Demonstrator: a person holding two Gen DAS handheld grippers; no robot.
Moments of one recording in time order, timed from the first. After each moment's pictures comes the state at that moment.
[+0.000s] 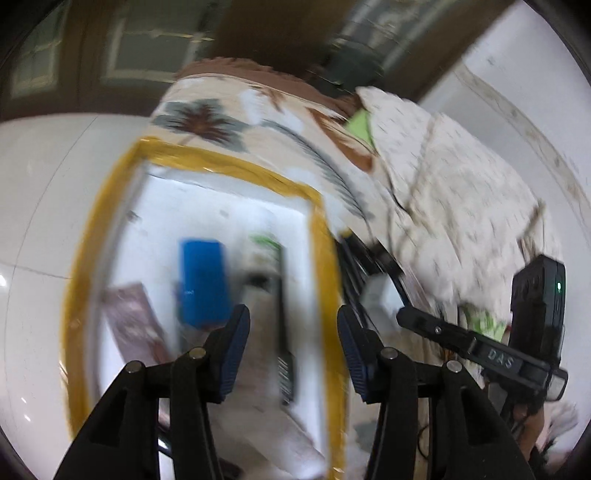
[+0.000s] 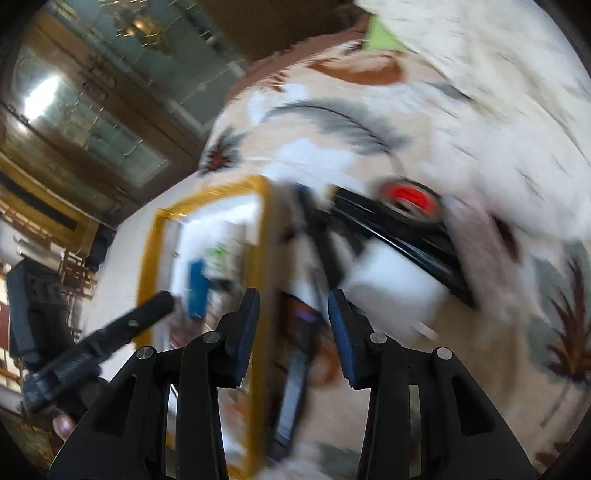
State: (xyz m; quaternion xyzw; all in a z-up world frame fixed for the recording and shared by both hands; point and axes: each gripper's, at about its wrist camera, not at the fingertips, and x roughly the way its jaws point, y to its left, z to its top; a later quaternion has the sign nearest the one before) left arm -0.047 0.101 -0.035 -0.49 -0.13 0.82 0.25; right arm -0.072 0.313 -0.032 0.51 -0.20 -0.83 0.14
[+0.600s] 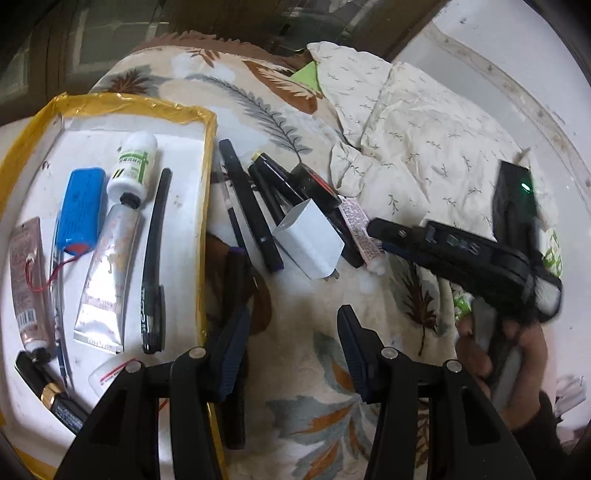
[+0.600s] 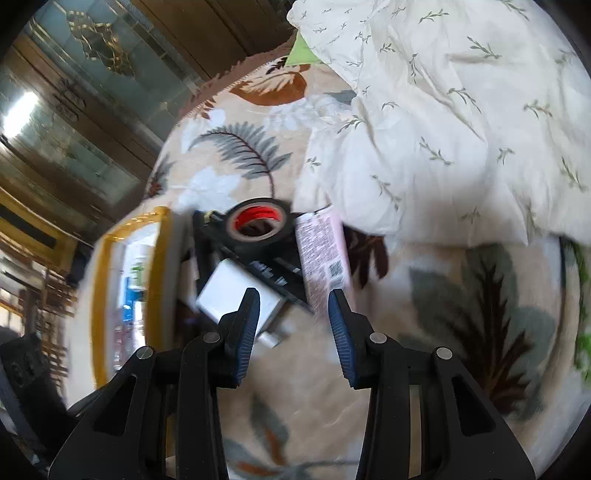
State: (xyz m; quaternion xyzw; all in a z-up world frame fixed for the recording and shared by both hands) left arm 0.006 0.184 -0.057 -0.51 -0.11 0.81 0.28; right arm -0.081 0.406 -0.045 0.50 -0.19 -0.84 0.08
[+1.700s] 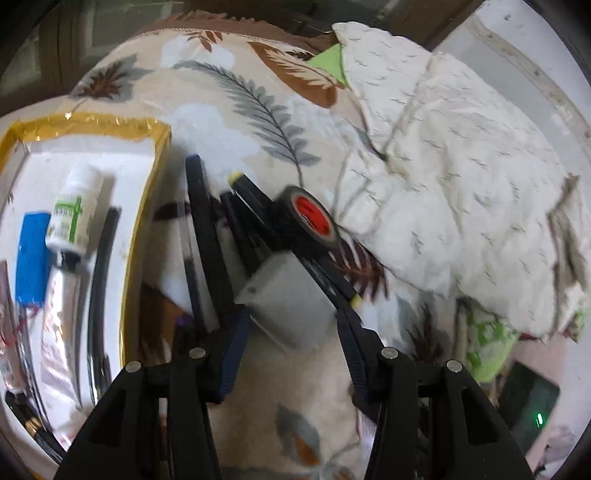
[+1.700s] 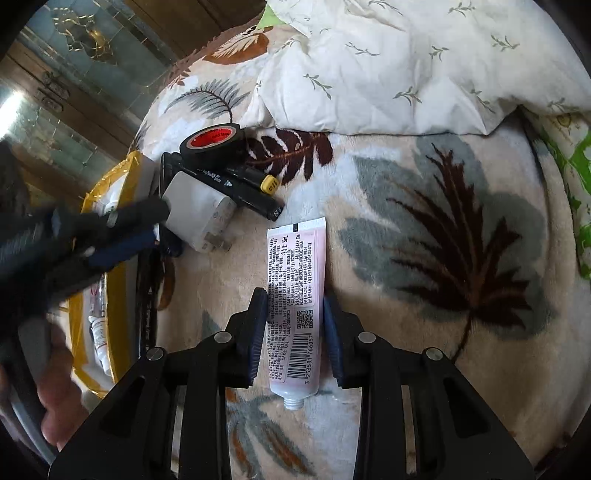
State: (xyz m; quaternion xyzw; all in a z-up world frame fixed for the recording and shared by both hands) left arm -0.058 0.257 -0.062 -0.57 -0.10 0.79 0.21; right arm -0.018 0.420 -0.085 0.54 -0.20 -0.82 0.07
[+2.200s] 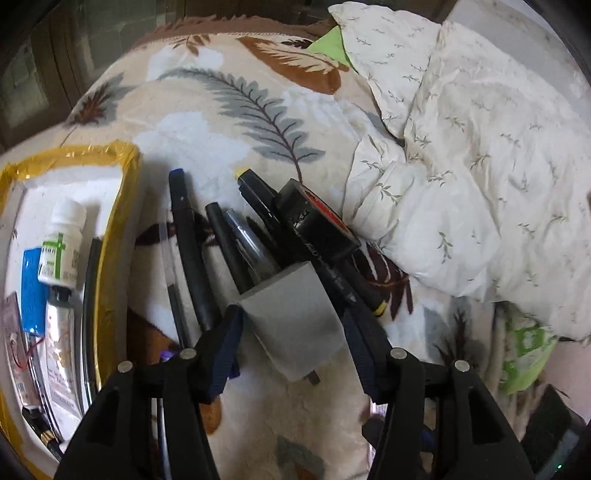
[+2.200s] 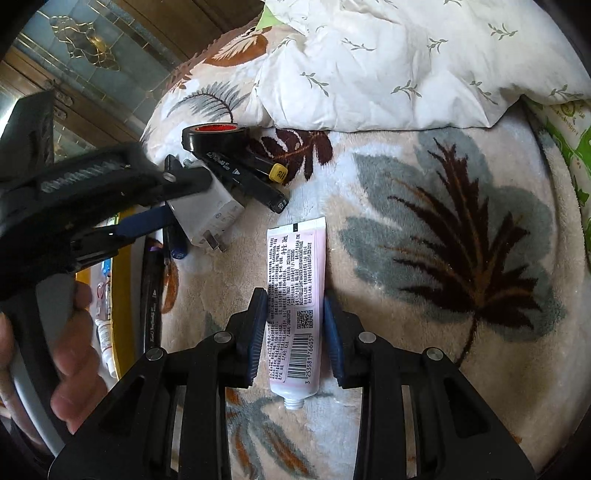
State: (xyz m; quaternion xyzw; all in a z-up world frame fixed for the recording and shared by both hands) left arm -0.071 0.296 -0.071 -0.57 -0.02 0.80 0.17; right arm -0.015 0.424 -0.088 0.53 -0.22 -0.81 0.08
